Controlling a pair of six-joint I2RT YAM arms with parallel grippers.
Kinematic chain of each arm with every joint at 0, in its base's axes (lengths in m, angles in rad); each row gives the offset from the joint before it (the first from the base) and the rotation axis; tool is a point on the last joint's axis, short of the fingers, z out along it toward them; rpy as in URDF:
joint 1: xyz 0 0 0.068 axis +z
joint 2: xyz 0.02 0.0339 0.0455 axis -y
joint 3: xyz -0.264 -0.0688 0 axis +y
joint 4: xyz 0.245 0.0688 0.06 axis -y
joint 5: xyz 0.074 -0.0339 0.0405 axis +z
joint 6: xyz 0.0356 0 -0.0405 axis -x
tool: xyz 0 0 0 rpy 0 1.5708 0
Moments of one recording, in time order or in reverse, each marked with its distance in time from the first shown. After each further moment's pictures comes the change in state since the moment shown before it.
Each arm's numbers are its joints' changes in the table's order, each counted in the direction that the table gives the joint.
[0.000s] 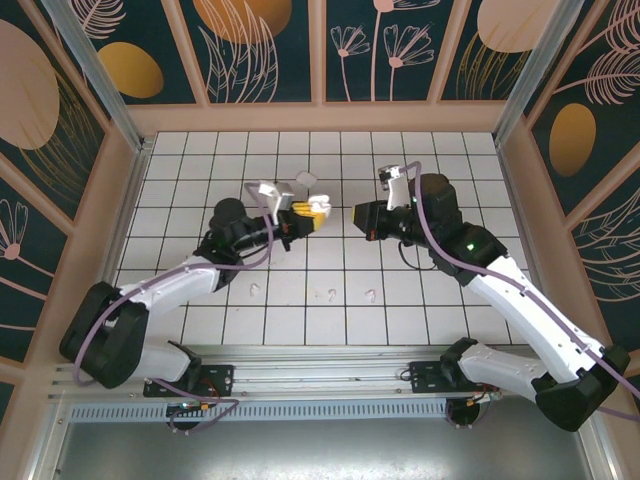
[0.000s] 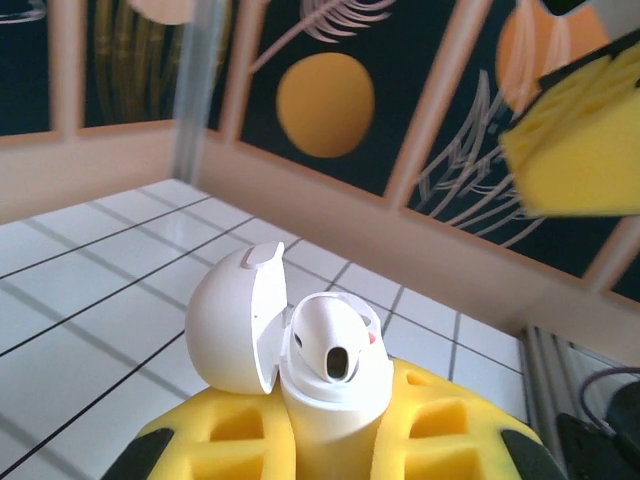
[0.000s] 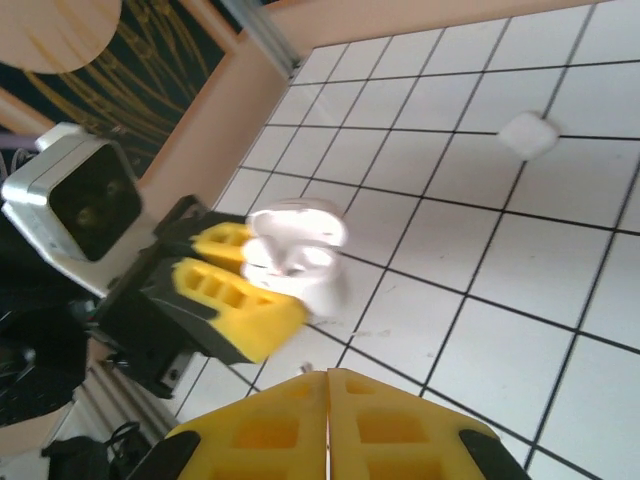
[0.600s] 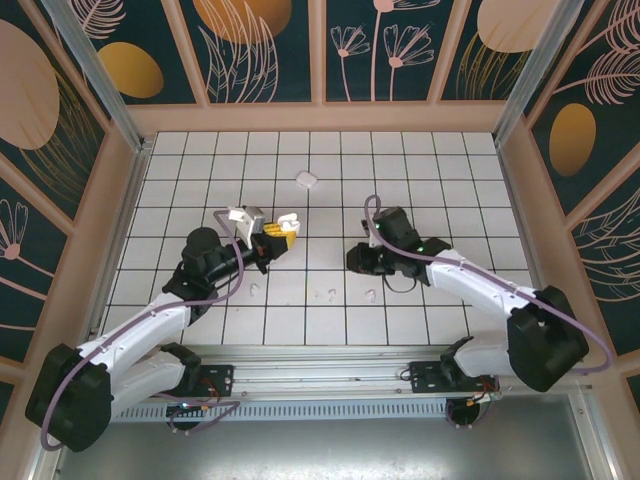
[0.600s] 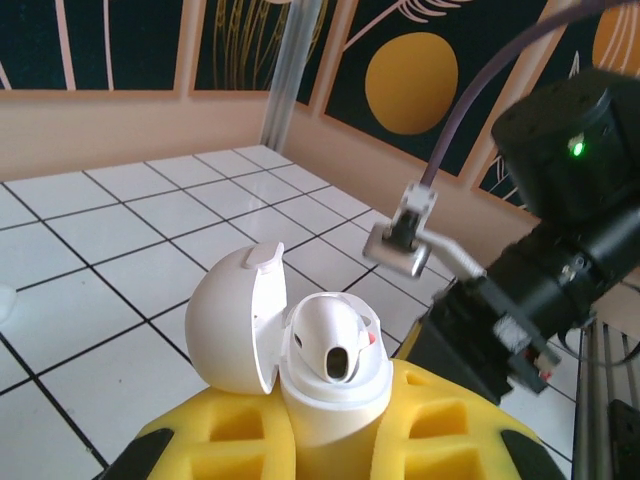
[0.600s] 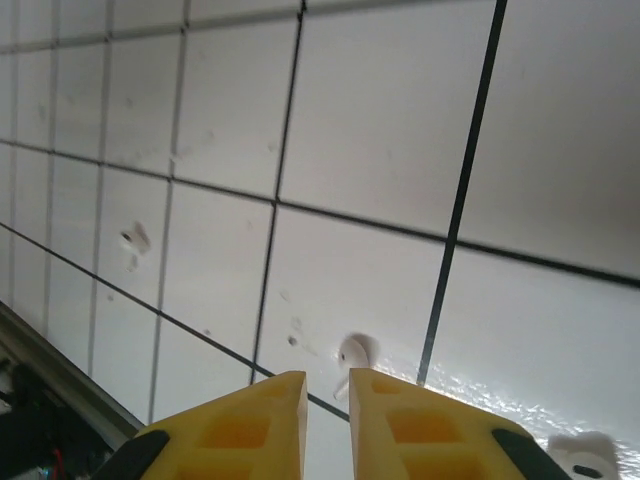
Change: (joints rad) left arm 0.027 0.334 0.214 -0.206 0.151 -0.030; right arm -0.001 -0.271 0.365 0.162 0.105 -0.153
